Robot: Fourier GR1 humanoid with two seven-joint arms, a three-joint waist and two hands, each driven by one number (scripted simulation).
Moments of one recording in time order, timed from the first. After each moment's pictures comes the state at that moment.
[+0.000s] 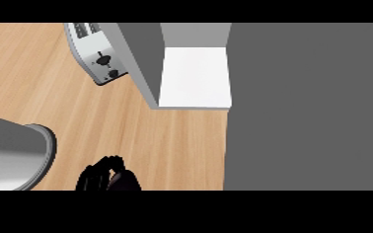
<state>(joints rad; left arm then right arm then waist) 0.16 0.01 0.02 -1.07 0.22 -0.35 -0.76 0.13 -0.04 -0.03 -2.36 -0.20 0.27 0.35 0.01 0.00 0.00</state>
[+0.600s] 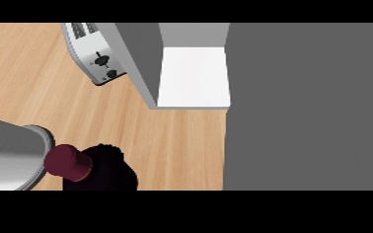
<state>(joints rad) 0.28 0.00 -0.14 -1.63 0.34 -0.19 -0.42 0.11 -0.06 -0.06 -2.34 -0.24 0.28 0.36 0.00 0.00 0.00</state>
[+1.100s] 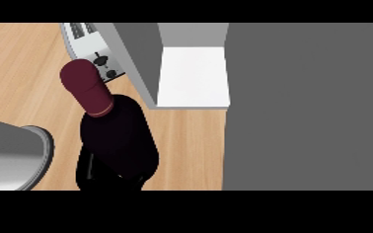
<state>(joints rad) 0.10 0.00 -0.28 -1.75 0.35 0.12 -0.24 0.09 -0.06 -0.09 -2.31 -0.25 0.29 0.35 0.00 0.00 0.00</state>
